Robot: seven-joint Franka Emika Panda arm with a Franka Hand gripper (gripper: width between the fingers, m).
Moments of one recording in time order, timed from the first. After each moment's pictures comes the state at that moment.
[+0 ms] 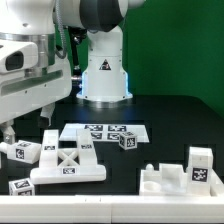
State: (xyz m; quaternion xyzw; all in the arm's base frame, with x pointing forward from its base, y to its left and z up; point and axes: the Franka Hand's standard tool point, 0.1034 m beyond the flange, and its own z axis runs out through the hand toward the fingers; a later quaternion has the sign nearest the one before) arm 0.532 -0.157 0.071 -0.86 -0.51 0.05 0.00
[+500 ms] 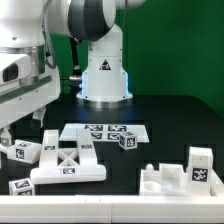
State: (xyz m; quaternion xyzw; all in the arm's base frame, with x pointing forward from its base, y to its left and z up) arm 0.503 -0.173 0.058 -0.85 -0.53 0.05 0.01
